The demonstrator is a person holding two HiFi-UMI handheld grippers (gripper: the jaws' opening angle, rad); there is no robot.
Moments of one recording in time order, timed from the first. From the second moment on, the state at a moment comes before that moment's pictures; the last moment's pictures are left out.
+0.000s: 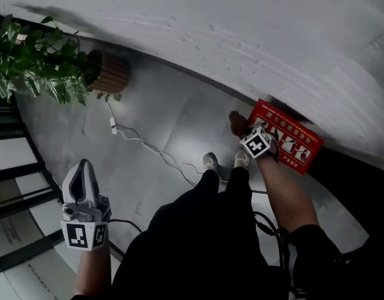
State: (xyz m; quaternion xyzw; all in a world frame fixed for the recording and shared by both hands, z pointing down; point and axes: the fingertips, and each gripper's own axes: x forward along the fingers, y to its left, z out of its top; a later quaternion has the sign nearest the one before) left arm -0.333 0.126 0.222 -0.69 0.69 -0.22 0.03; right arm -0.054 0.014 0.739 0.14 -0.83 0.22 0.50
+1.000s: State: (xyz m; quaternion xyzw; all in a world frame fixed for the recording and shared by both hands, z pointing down) left arm -0.242 0.028 0.260 -0.81 0.56 -0.18 0.03; right arm 0.248 0.133 0.755 0.35 -0.63 0.46 0.52
